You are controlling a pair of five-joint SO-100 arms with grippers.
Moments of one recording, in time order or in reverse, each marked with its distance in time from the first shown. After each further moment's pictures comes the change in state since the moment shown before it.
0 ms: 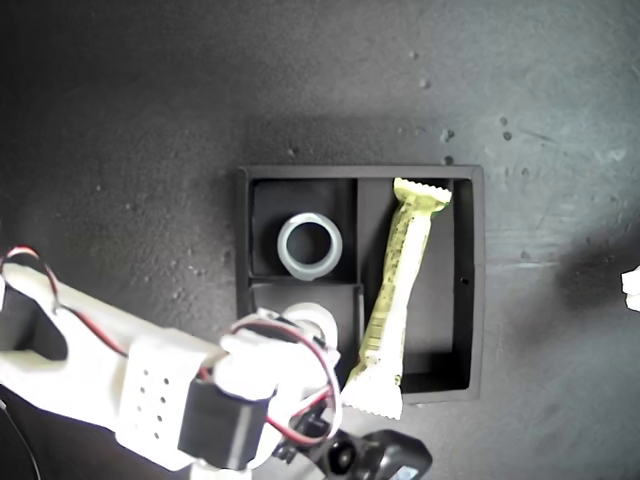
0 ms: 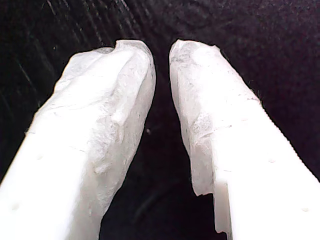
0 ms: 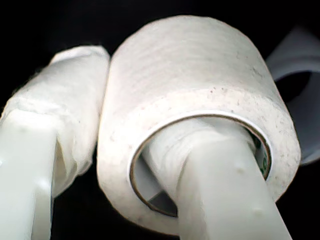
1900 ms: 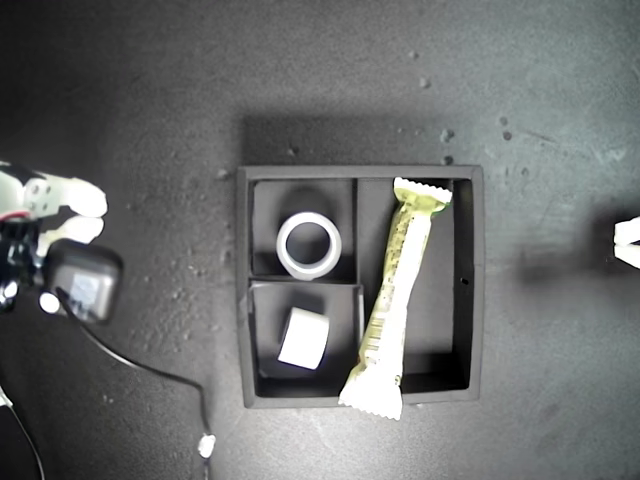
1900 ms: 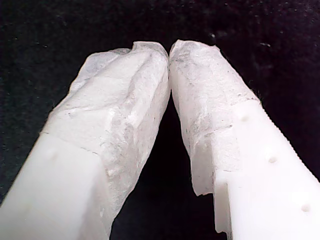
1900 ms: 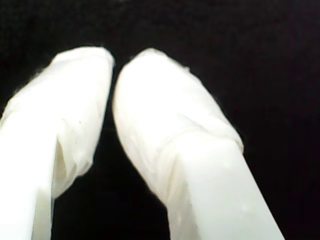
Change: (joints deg) arm 0 -22.7 126.5 148.4 -36.4 6.5; arm 1 17.5 7.4 16.0 4.5 5.8
